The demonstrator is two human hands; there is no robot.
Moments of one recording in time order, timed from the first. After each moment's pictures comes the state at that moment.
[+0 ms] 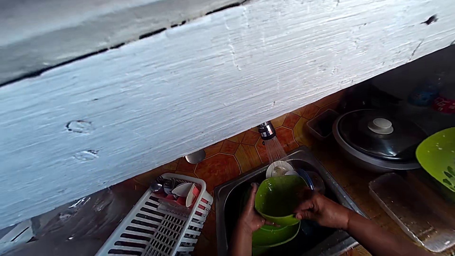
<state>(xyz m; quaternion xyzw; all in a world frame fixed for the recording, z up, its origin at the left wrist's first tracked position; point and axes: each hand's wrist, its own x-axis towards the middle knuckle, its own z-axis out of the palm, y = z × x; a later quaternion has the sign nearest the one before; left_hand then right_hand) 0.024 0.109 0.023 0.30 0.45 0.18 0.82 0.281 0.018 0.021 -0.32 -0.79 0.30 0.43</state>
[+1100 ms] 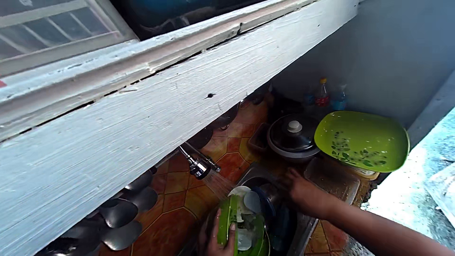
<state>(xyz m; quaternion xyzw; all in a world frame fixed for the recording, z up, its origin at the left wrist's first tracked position) 0.055 0.077 0.058 0.83 0.46 0.28 0.18 0.347 -0.061 0.071 -0.67 -0.71 0.04 0.23</state>
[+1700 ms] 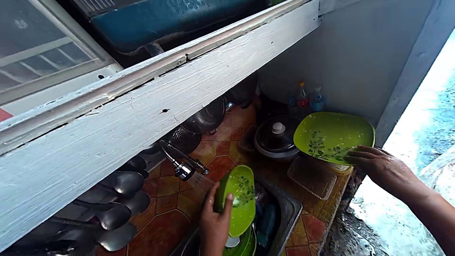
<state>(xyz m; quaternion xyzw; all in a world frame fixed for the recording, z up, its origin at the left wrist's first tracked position) 0.145 0.032 0.134 0.82 0.36 0.36 0.26 0.490 -0.274 0.060 -0.81 -0.50 -0.17 0.26</state>
